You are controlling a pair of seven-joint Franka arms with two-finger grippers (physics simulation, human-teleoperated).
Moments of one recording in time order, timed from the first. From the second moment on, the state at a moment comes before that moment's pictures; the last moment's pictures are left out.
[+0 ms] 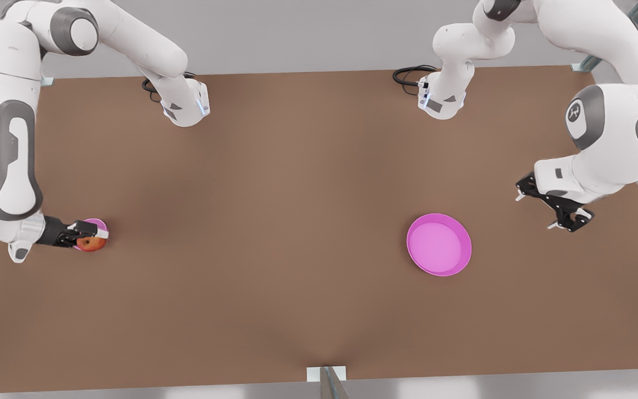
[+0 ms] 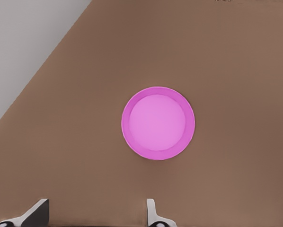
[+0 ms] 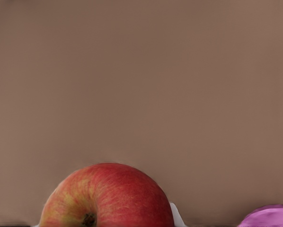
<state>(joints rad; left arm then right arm) -0.03 0.27 -0.03 -1.32 0.02 1.57 0.81 -0.62 0.44 0.26 -1.72 0.37 1.86 -0.70</state>
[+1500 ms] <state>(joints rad) -0.04 0.32 -0.03 -1.28 0.02 1.53 -0.12 -0.73 0.60 0.25 -1.62 0.10 1.87 -0.88</state>
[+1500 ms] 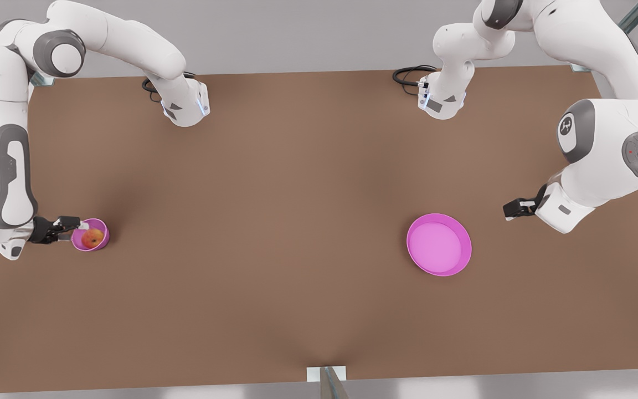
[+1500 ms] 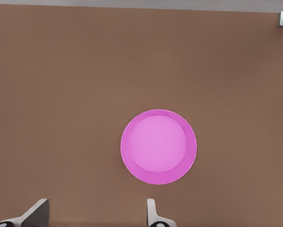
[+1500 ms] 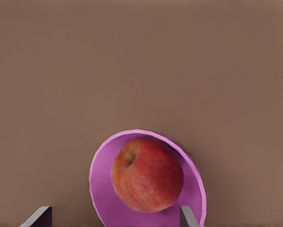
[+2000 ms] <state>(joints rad) -0.04 0.32 -0.05 -1.27 0.02 1.53 -0.14 -0.02 0.09 0.17 -1.43 -0.09 1.53 -0.42</state>
